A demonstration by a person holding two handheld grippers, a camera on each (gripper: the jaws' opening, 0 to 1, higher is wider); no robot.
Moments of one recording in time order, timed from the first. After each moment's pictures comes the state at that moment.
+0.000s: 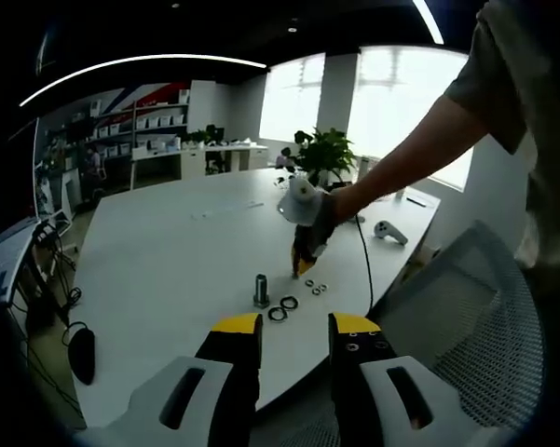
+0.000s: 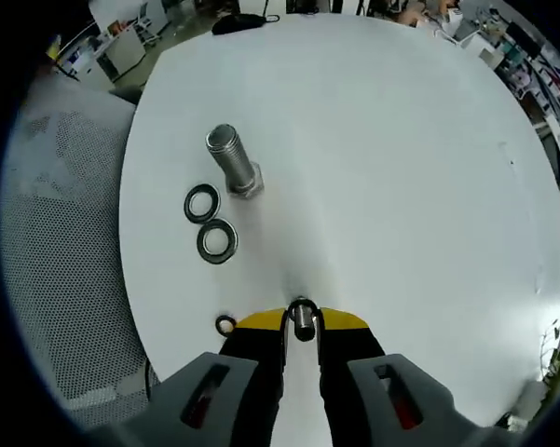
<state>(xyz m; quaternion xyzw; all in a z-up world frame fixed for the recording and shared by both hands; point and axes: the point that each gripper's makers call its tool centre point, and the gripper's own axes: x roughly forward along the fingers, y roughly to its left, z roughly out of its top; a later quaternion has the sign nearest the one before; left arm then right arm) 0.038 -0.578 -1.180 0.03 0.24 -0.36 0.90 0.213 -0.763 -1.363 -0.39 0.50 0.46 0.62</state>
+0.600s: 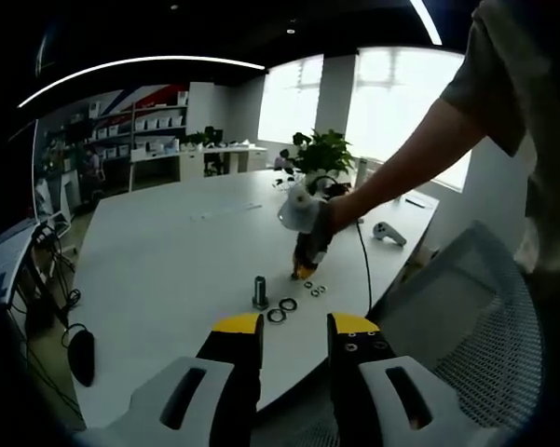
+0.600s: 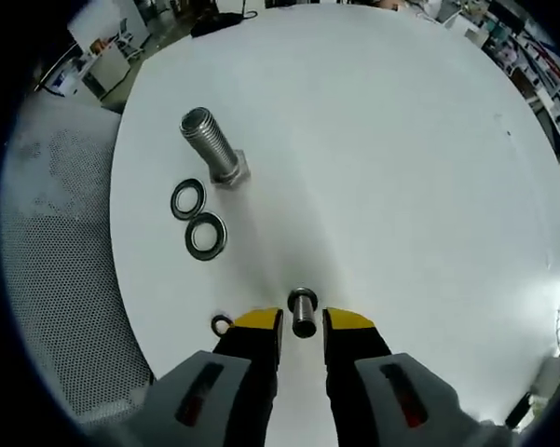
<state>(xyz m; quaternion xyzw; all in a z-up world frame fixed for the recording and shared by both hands) 0.039 -0.578 -1.179 0.03 0.23 -0.36 0.90 0.209 -0.772 -1.369 -0.36 0.52 0.44 0.64</state>
